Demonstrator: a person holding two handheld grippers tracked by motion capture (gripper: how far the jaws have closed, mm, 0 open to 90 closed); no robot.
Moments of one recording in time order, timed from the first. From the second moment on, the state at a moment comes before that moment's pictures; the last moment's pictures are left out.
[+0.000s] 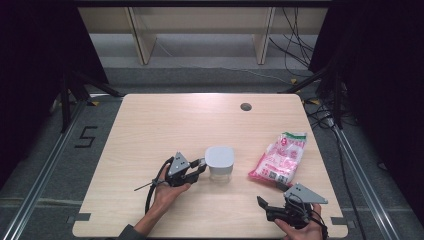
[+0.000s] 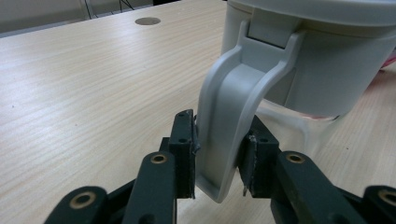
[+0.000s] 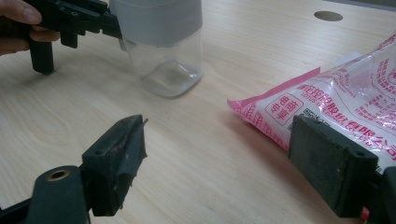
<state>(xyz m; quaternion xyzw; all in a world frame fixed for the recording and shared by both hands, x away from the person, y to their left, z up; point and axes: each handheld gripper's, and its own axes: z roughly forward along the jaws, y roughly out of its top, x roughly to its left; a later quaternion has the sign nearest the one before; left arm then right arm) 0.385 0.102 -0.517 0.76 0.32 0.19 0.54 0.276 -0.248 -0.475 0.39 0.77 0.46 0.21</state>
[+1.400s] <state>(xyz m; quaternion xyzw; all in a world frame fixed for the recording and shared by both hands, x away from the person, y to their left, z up) 0.368 0.118 -0.446 0.76 0.28 0.17 0.55 0.278 -0.245 -0.478 0.39 0.79 0.44 0.20</state>
